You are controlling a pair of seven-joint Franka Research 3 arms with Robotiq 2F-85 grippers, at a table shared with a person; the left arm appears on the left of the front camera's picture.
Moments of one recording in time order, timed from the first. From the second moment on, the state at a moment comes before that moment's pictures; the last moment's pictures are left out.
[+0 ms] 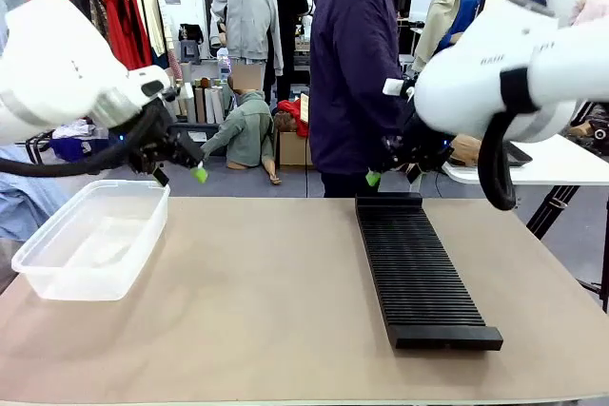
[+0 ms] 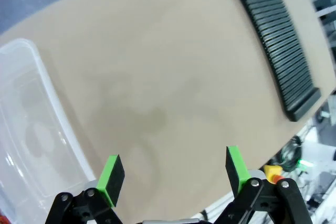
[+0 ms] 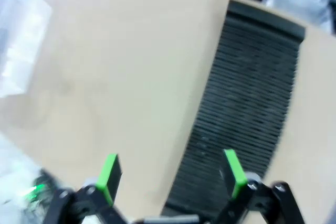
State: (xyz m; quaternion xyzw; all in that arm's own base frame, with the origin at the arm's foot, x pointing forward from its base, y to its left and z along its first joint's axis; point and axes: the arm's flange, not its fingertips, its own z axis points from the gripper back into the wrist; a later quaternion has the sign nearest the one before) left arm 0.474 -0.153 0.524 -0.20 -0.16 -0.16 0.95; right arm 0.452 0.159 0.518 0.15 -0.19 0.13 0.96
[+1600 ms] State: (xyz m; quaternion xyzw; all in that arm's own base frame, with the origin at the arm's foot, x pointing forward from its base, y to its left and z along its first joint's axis) left arm 0.431 0.078 0.550 -0.52 -0.23 -0.02 0.82; right arm 0.434 -0.060 0.536 0.60 -0.19 0.03 0.78
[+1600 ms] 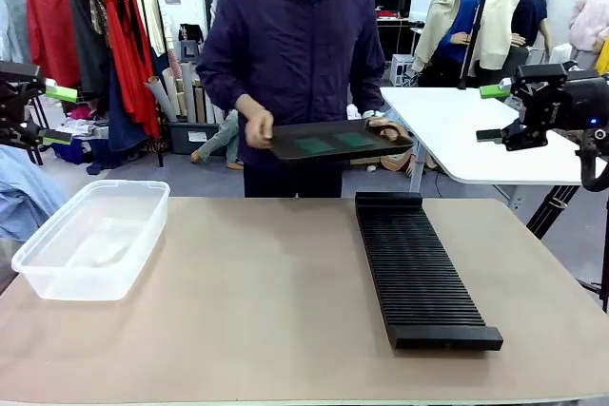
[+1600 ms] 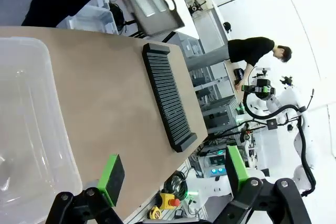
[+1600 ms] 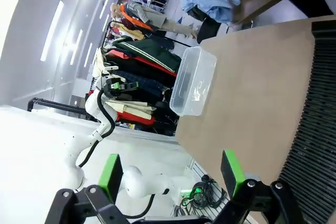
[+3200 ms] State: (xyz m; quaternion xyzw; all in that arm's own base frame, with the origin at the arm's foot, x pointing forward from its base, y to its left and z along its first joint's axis) left arm 0.431 0.081 0.549 -0.52 -0.23 -0.02 0.82; right arm 0.435 -0.058 0.534 0.60 -0.19 0.03 0.78
